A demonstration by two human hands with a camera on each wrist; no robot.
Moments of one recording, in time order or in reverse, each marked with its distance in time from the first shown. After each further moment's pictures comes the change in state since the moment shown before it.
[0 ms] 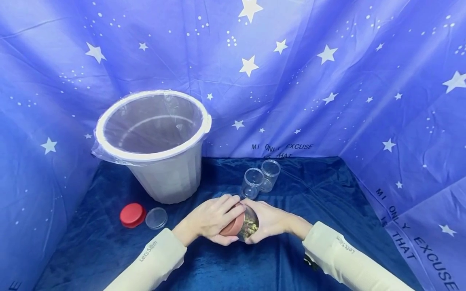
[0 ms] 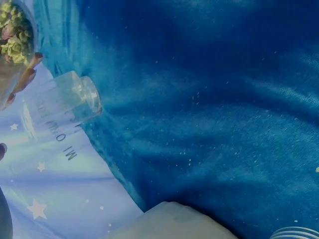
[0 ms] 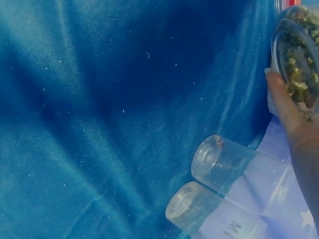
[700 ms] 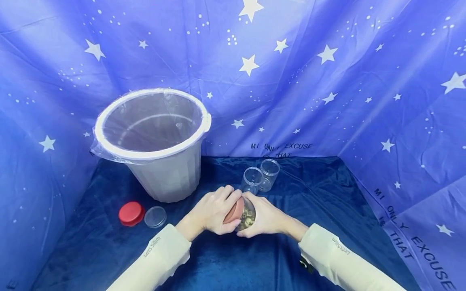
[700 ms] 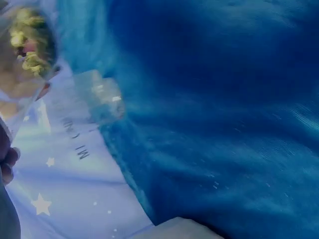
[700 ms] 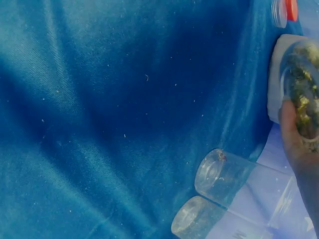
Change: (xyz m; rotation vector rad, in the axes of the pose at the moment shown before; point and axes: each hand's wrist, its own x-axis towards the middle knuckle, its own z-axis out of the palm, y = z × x) left_hand 0.014 0.001 0.000 -0.007 0.010 -0.211; right_hand 0.001 -0.004 0.010 -0.032 0.234 -0.012
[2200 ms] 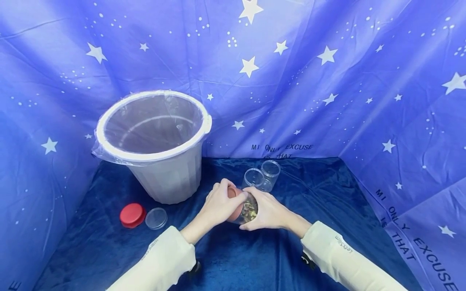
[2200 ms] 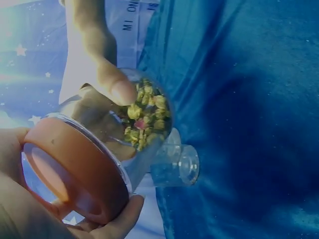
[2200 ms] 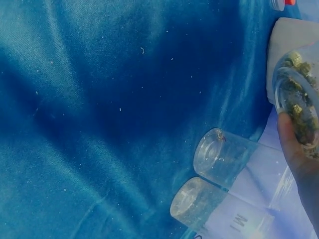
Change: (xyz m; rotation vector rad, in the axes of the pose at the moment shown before) left_hand 0.046 0.021 -0.025 -0.594 -0.325 -1.219; right_hand 0.009 0.011 -0.010 -0.179 0.081 0.032
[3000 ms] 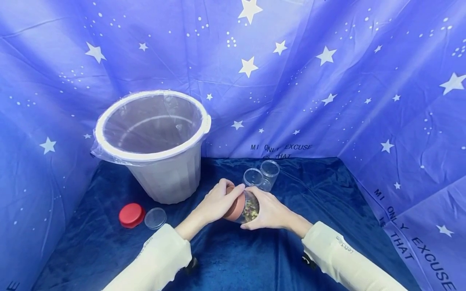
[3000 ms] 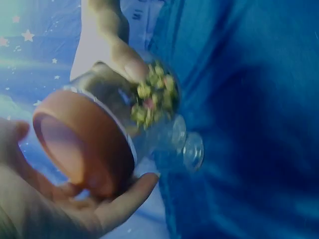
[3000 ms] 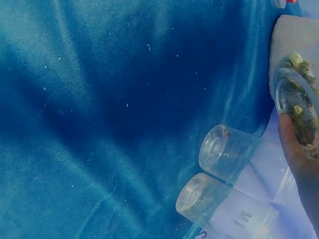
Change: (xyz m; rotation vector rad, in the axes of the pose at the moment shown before) left_hand 0.006 -0.004 -0.012 -0.044 -0.158 -0.022; right_hand -0.003 0.002 -0.002 0.027 -0.009 0.051
